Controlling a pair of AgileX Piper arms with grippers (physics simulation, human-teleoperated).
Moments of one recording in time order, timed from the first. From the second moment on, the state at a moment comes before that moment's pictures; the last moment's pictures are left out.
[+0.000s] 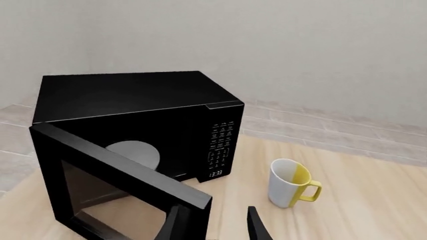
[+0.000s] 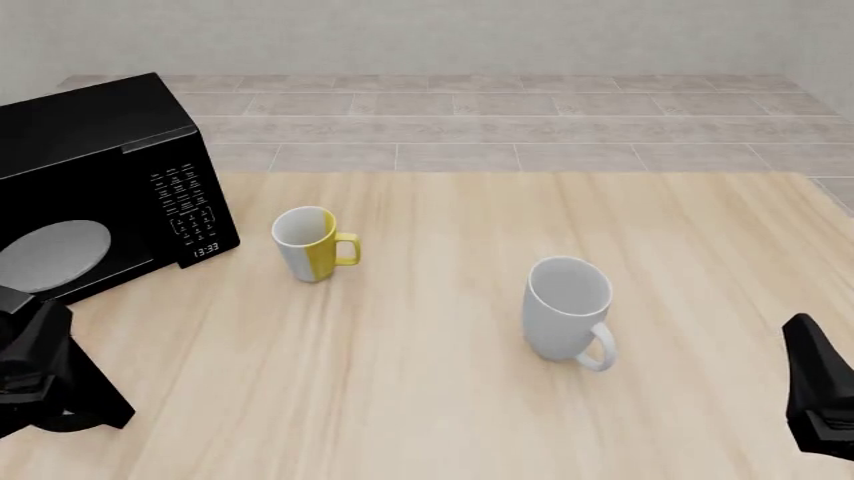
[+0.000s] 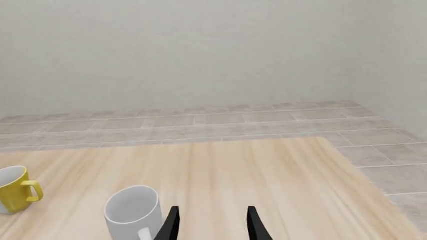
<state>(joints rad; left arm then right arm) 0.14 0.24 0.00 -0.19 -0.13 -0.05 0.01 -0.03 0.01 0.03</state>
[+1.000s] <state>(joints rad) 0.15 1.29 -0.14 -0.97 -0.26 -0.09 0.01 0.00 -0.02 0.04</state>
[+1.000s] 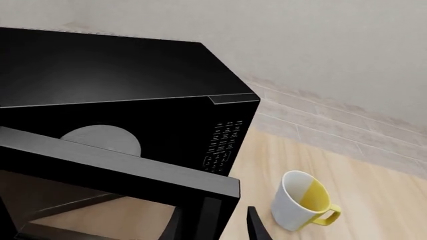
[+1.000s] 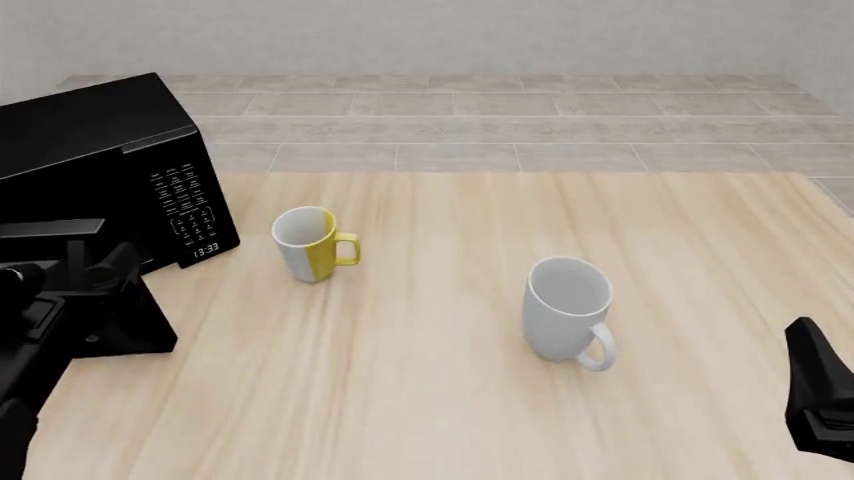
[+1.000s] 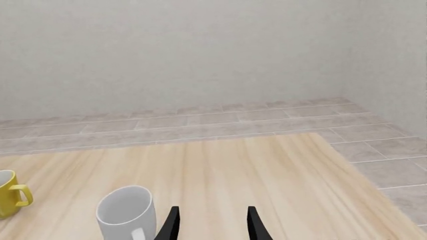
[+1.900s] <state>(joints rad) 0.16 1.41 -0.36 -0.77 -0.25 -0.09 0.01 0.00 -0.02 0.05</state>
